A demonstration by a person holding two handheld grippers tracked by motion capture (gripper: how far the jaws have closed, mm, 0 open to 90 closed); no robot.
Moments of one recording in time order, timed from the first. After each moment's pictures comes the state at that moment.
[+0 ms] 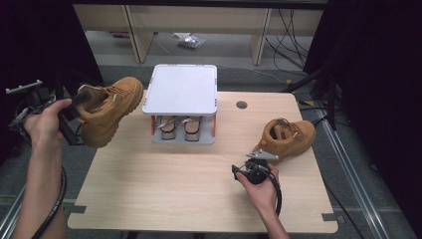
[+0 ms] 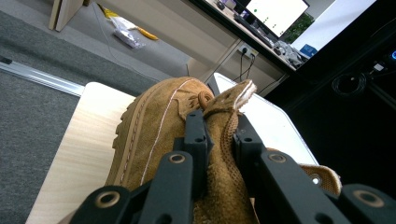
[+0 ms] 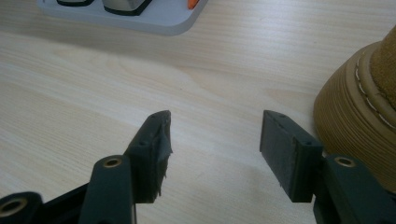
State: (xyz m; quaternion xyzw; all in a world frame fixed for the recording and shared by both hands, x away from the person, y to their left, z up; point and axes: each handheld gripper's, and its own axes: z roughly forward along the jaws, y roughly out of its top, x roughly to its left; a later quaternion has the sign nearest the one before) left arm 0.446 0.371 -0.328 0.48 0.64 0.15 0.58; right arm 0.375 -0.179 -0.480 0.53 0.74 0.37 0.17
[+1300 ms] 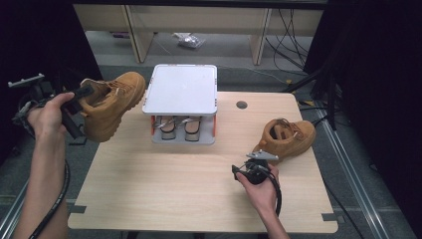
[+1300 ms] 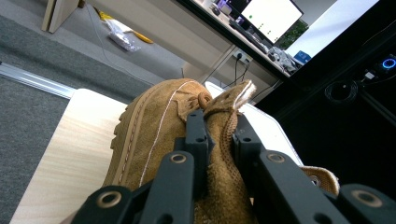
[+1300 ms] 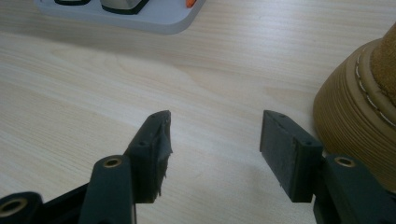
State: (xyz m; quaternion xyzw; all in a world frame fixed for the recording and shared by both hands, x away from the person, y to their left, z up) left arm 0.457 0.366 -0.318 0.47 0.63 0.14 0.59; right arm 0.376 -0.179 -0.482 0.54 0.74 0.37 0.17
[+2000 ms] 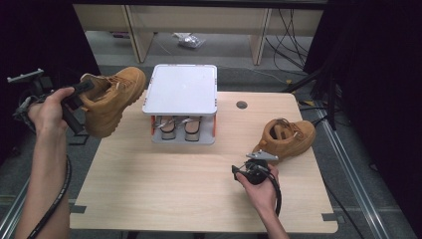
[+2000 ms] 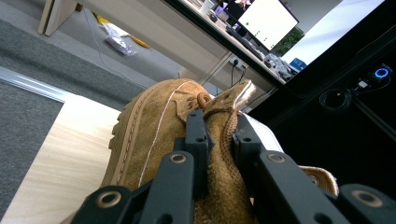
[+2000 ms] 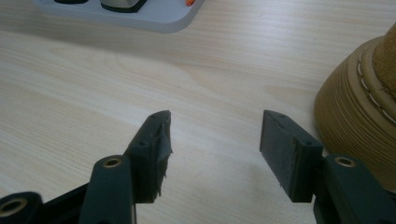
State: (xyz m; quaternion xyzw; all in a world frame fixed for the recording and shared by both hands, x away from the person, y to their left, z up) left arm 0.464 0.362 -0.310 0.46 0.63 0.14 0.60; right arm 0.376 -0.179 -0.484 0.54 0.74 0.37 0.17
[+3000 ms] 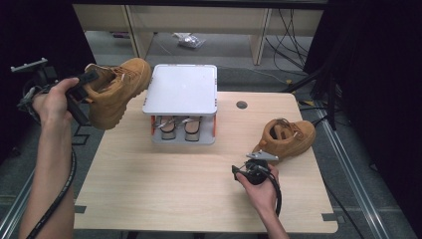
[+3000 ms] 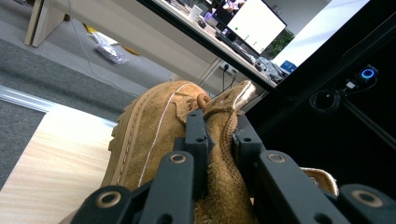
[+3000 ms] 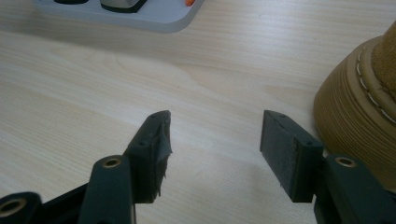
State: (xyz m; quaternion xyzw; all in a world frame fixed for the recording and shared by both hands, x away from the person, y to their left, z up) left arm 0.472 0.346 -0.287 0.47 0.62 0.15 0.61; right arm 0.375 -0.179 -0.483 0.54 0.74 0.37 0.17
